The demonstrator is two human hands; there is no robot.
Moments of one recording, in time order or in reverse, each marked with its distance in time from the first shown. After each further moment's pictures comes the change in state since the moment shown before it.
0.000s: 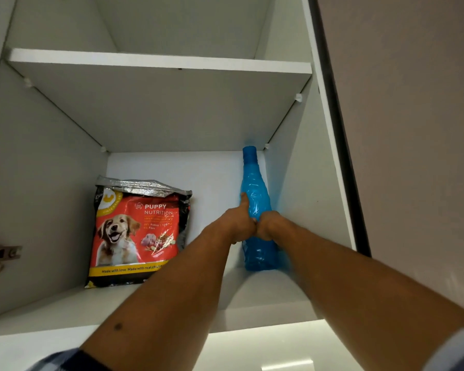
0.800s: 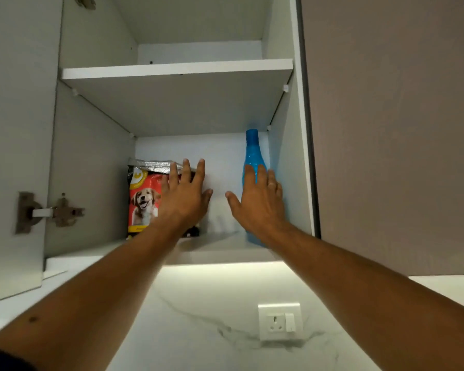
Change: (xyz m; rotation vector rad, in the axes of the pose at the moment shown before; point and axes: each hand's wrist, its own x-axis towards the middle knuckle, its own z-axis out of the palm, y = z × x) left_hand -0.102 -0.038 -0.042 0.693 0.540 -0.073; right_hand -0.098 0.009 0.009 -0.283 0.526 -0.472
